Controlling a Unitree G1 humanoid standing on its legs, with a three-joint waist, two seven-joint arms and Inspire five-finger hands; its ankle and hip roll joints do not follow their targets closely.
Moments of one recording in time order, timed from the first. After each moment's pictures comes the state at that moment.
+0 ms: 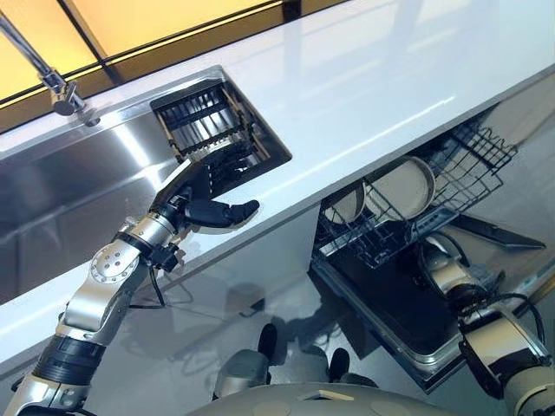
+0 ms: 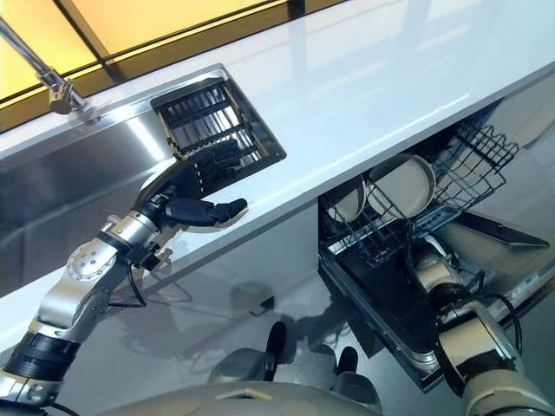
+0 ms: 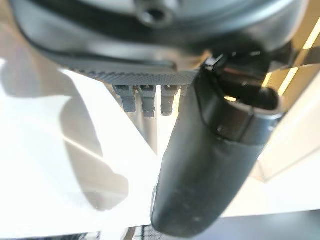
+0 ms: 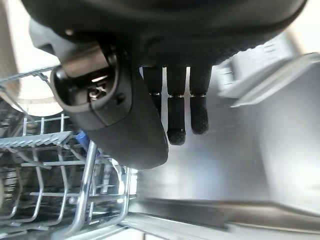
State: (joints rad) left arm -0.09 0.68 -0.11 -0.16 -0.56 -0.03 -0.26; right arm -0.60 -0.57 0.41 1.04 0.07 0.36 -0.06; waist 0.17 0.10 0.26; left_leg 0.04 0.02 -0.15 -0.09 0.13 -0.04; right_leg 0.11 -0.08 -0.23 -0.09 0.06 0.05
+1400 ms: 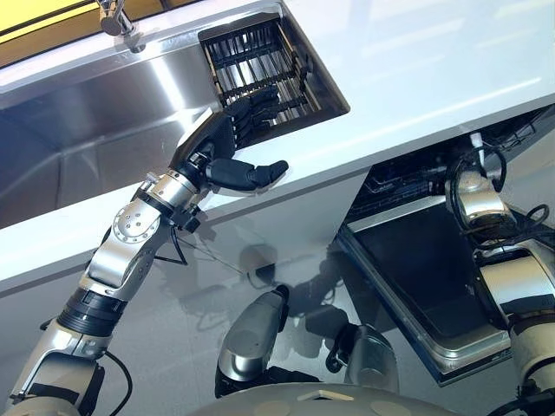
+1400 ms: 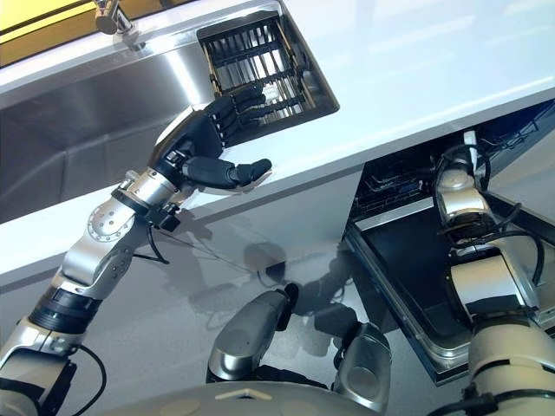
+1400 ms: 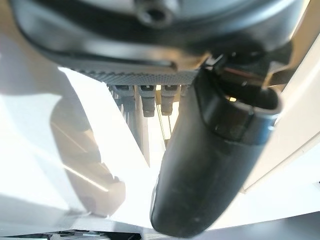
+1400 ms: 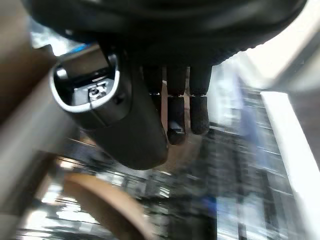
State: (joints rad) left arm -0.33 0.68 -0.21 -0.13 -0.59 -0.09 -0.22; right arm -0.92 -0.69 0.32 1.02 0.32 0.11 -0.29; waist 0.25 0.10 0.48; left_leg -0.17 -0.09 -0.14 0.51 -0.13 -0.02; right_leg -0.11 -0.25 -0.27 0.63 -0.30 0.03
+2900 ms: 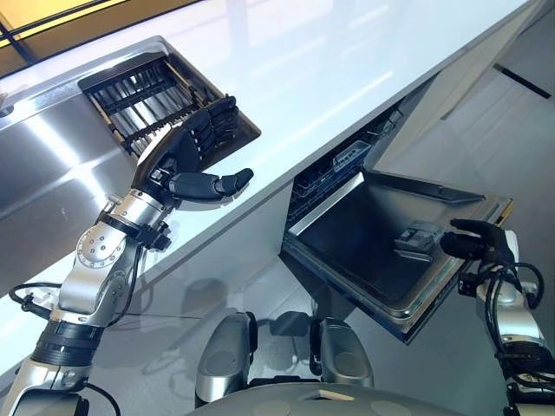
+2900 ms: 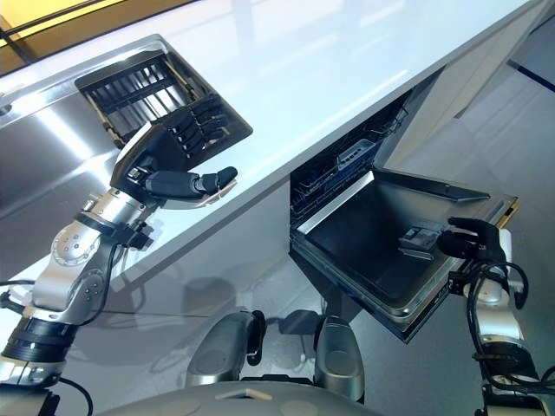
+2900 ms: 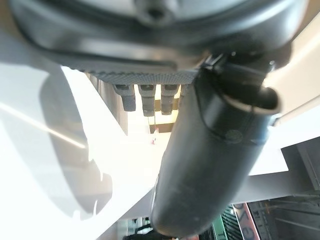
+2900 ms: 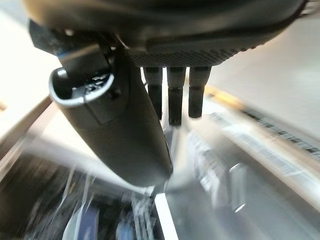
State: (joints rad) left arm -0.14 0.68 -0.03 -0.14 -0.59 -0.13 -0.29; right arm -0.06 -0.60 -0.20 0.55 0.29 0.10 -0.31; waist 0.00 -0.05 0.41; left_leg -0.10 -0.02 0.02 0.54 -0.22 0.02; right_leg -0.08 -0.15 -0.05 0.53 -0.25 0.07
